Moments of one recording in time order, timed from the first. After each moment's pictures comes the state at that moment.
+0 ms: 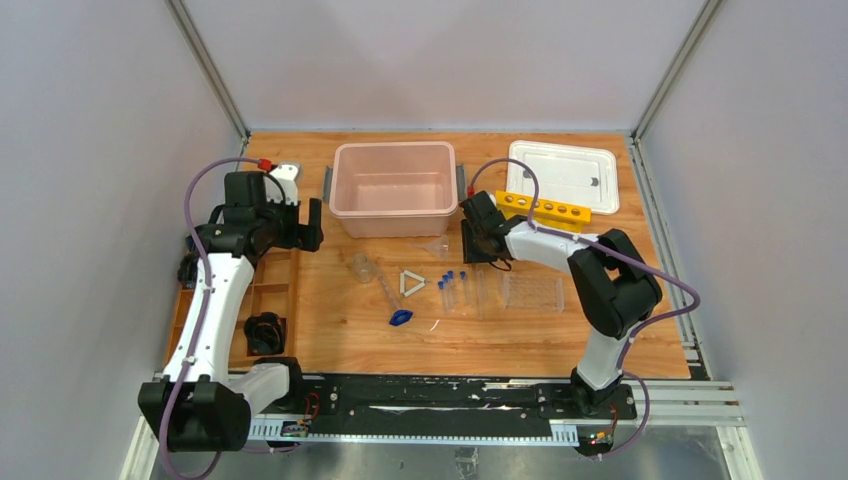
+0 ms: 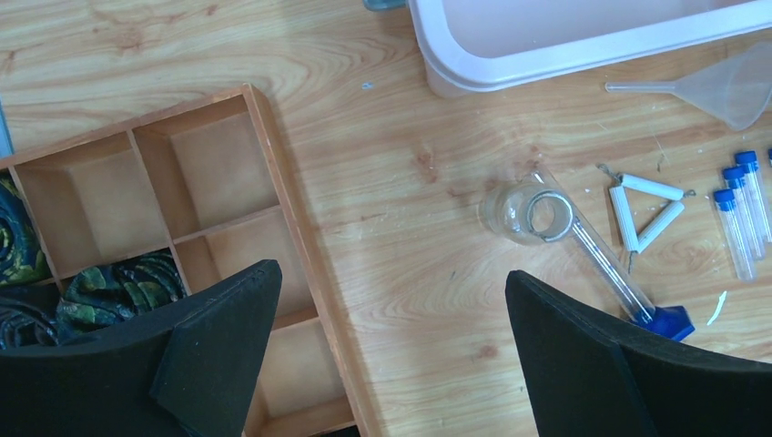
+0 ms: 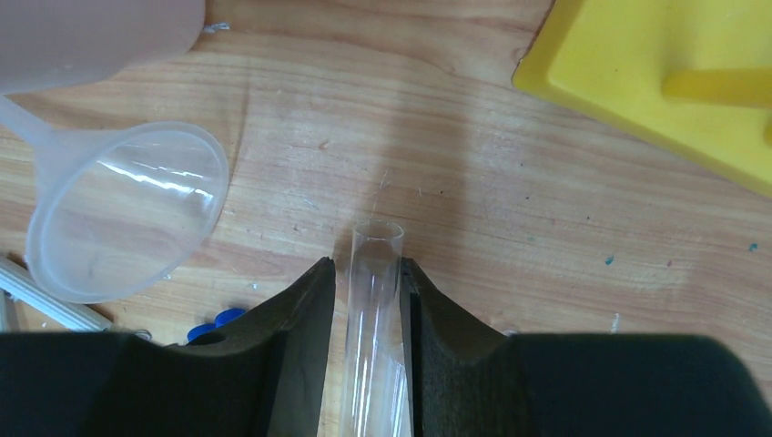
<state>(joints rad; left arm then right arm) 0.03 1.08 1.05 -0.73 0.20 0.13 0.61 1.77 1.07 -0.30 0.13 0.43</state>
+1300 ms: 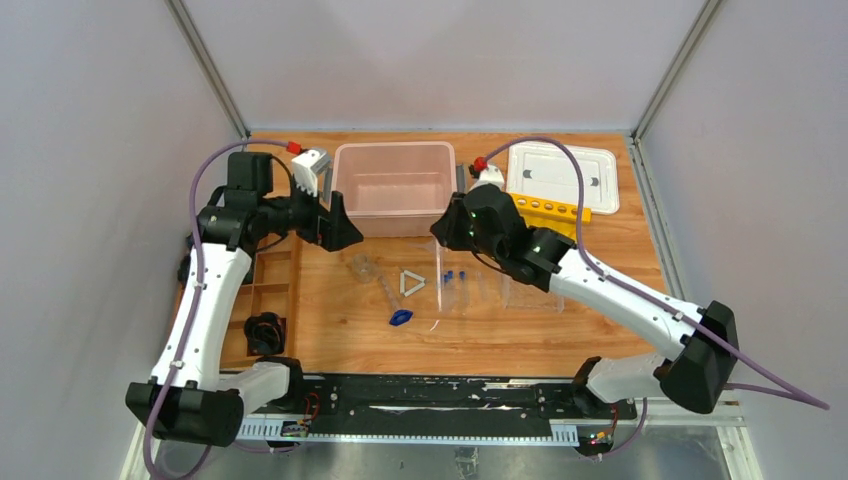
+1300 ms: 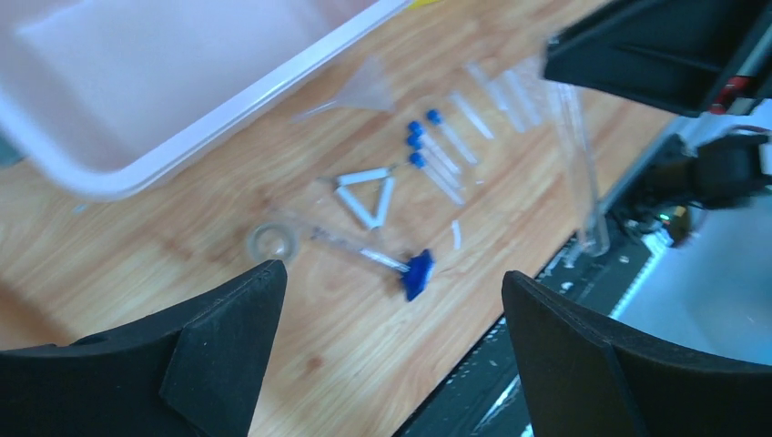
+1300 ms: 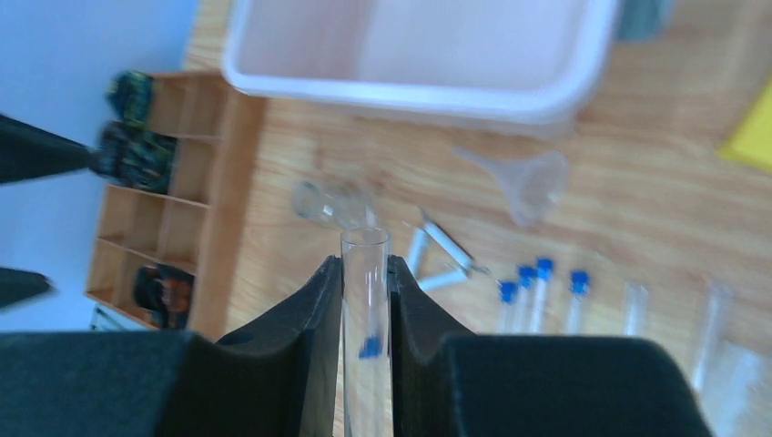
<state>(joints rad) -0.06 1.11 1.24 -0.90 0.69 0.13 0.87 1.28 1.11 -0.32 0.23 0.68</state>
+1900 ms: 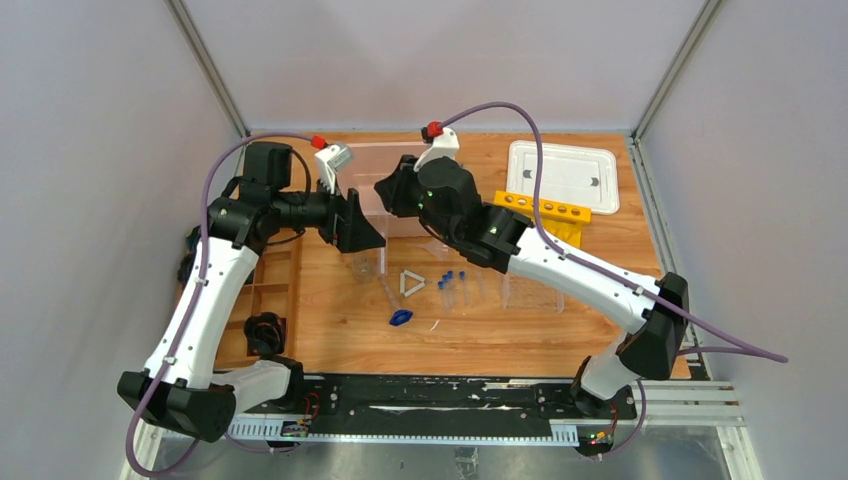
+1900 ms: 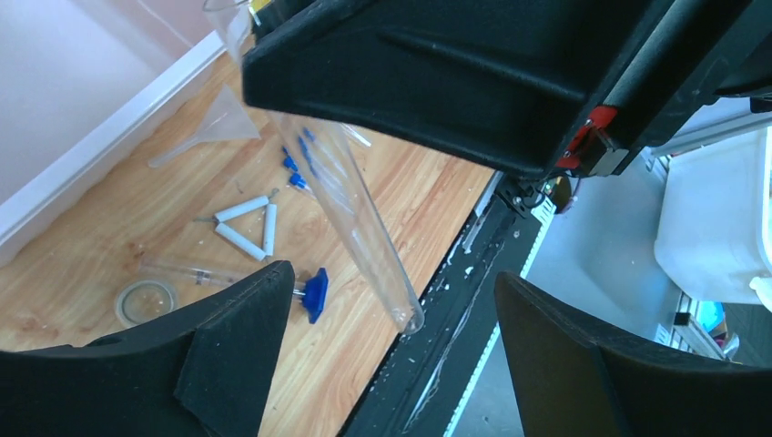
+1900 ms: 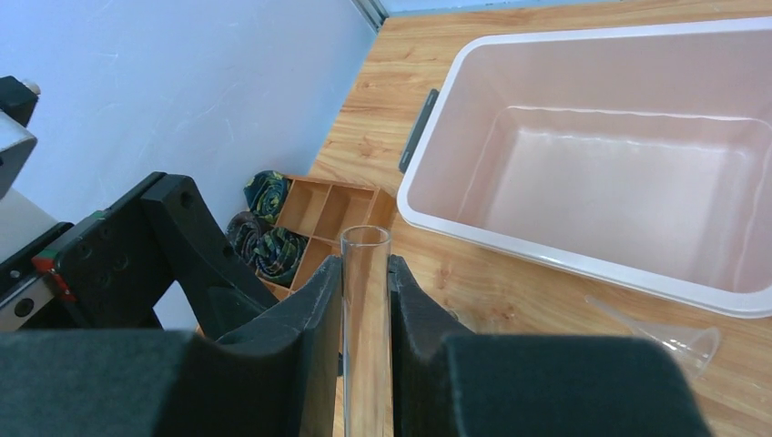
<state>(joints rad) -0.23 1.15 1.35 -0.90 0.86 0.01 1.02 1.54 1.53 -0.18 0.38 0.62</state>
